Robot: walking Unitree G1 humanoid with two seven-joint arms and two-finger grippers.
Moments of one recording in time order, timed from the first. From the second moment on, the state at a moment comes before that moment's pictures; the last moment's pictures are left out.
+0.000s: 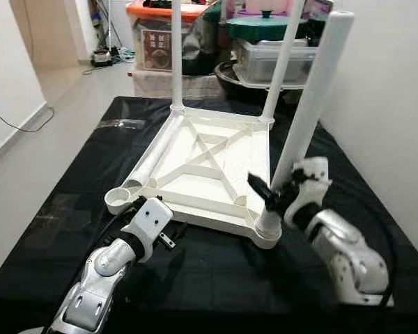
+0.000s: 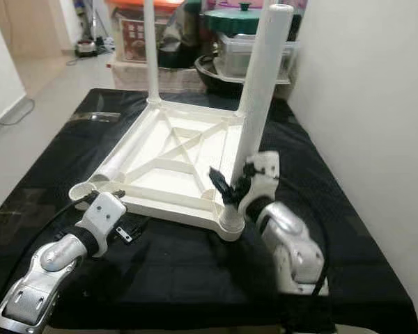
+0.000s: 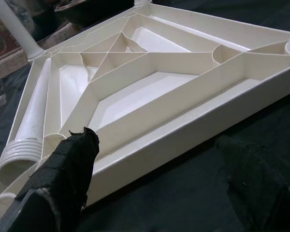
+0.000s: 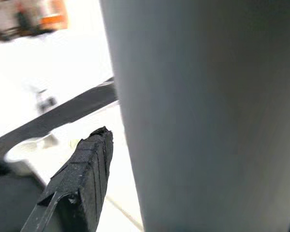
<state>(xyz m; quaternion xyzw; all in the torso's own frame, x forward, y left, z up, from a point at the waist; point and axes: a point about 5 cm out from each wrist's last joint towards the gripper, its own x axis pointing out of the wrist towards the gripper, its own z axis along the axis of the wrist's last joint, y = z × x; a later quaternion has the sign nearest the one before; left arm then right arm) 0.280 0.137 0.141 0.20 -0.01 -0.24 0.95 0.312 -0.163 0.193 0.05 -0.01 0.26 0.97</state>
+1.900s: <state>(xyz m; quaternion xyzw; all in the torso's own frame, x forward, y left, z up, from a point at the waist) 0.280 0.137 0.142 0.20 -0.01 -0.24 0.95 0.294 -0.104 0.200 0.05 -0.03 0.54 0.84</state>
